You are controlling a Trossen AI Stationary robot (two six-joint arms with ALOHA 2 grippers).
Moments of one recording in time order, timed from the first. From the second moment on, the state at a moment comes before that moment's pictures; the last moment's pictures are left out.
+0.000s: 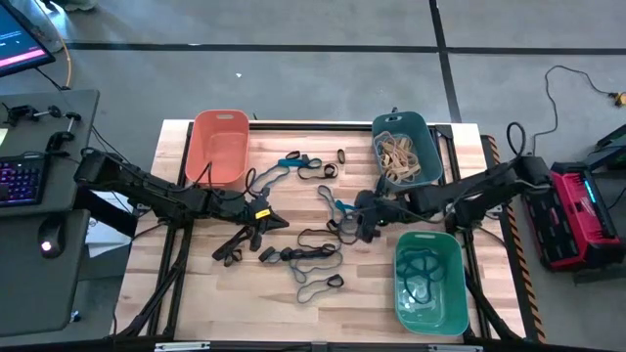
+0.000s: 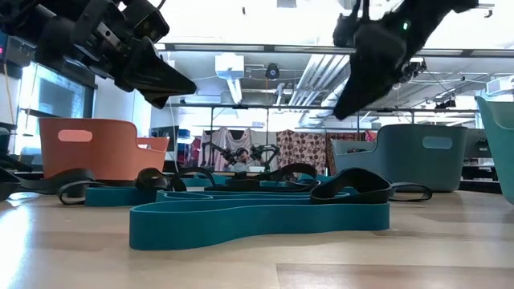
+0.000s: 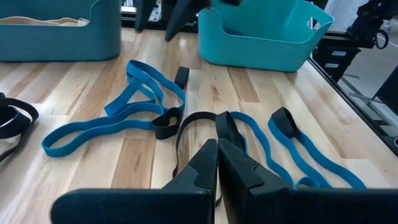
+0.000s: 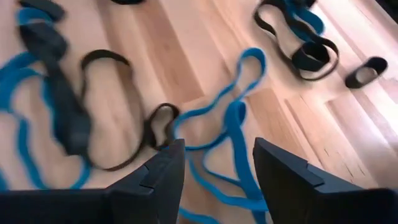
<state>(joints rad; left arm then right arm) -0.14 1.23 0.38 0.49 -0.03 -0.12 0.18 1.39 0.86 -0.42 0.38 0.42</state>
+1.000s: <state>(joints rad) -0.14 1.23 0.38 0.49 -0.04 -0.12 -0.01 1.65 0.76 -0.20 0.27 0.31</state>
